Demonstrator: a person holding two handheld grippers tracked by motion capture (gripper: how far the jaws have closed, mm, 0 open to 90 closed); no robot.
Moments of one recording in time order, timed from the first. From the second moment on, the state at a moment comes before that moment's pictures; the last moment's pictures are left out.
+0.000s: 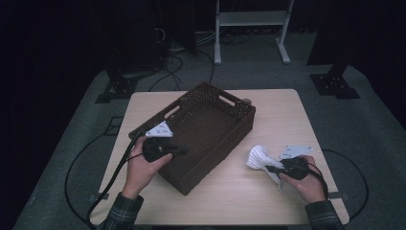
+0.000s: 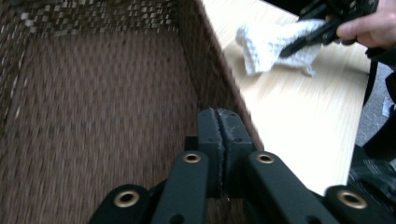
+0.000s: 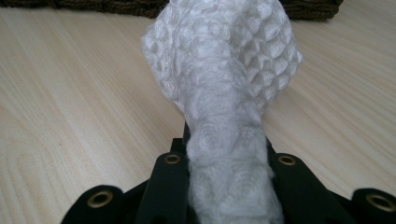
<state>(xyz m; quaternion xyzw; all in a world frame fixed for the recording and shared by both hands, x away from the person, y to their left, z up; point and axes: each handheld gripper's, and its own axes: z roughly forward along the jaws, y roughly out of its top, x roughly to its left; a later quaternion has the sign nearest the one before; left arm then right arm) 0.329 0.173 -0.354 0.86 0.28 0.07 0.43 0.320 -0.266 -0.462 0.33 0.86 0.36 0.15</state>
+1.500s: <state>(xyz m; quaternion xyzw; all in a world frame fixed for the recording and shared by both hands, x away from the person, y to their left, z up) 0.311 0.167 -0.386 0.86 0.25 0.03 0.45 0.317 -0.283 -0.461 0.36 0.84 0.36 0.16</state>
